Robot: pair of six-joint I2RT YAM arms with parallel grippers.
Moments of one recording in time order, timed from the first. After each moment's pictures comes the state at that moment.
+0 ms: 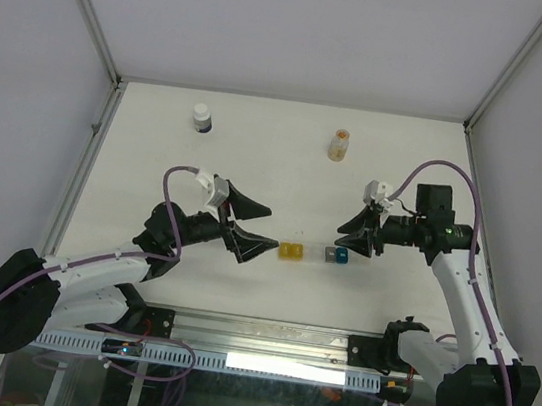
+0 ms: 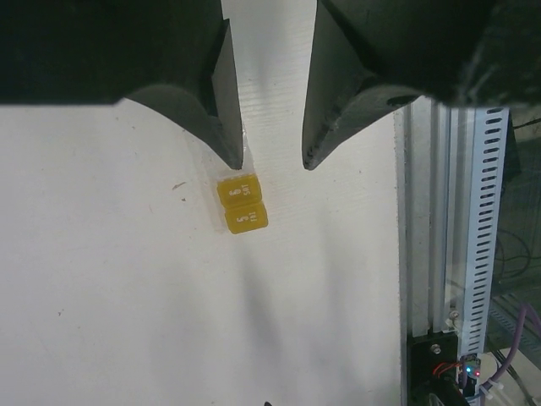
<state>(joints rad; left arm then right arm) -0.74 1.05 0.34 0.93 0.49 -0.42 0.12 1.01 0.87 -0.81 -1.16 -0.83</state>
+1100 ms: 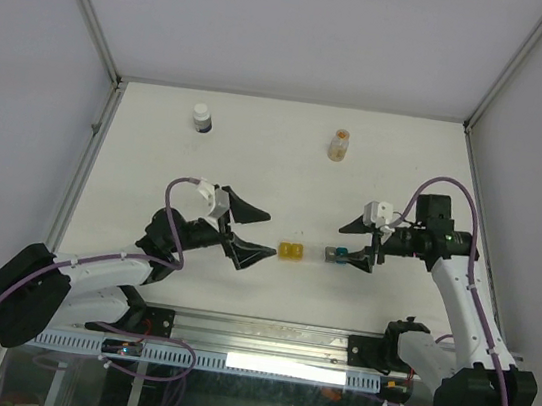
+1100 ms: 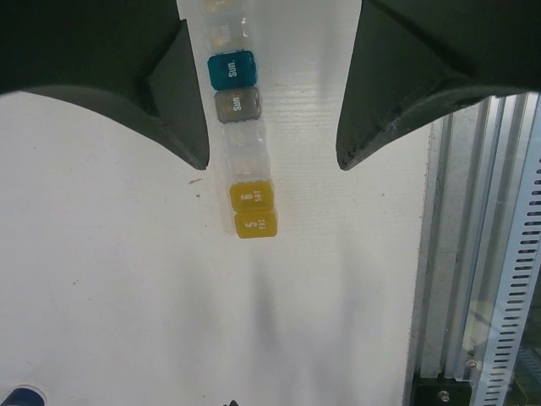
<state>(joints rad) -0.74 1.10 0.26 1.05 0.53 -0.32 0.09 0.99 0.80 -0.90 -1.21 -1.17</state>
